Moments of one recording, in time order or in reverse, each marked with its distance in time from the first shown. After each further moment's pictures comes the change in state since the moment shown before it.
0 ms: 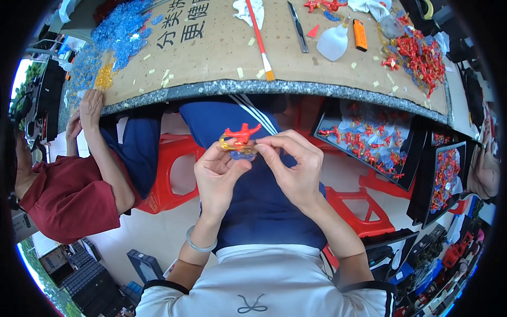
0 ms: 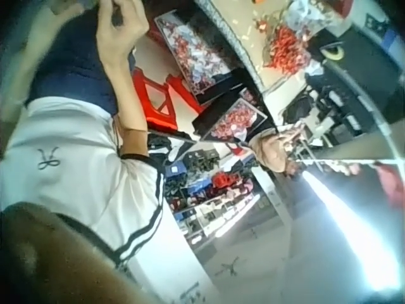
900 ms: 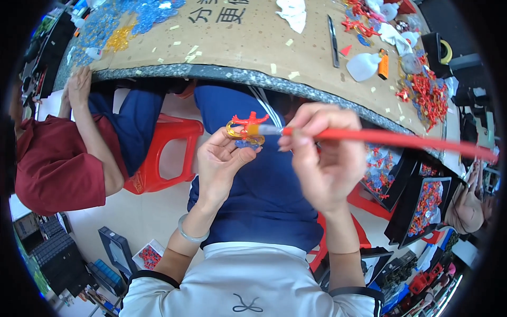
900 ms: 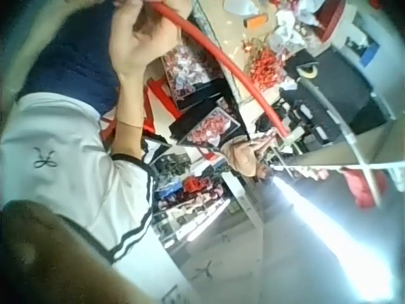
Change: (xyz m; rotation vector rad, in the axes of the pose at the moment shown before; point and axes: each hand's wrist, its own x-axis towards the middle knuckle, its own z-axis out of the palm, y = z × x) left_hand 0.000 0.009 -0.021 -0.170 0.087 -0.059; right_hand 0.035 -0.048 0.004 0.427 -0.054 -0.166
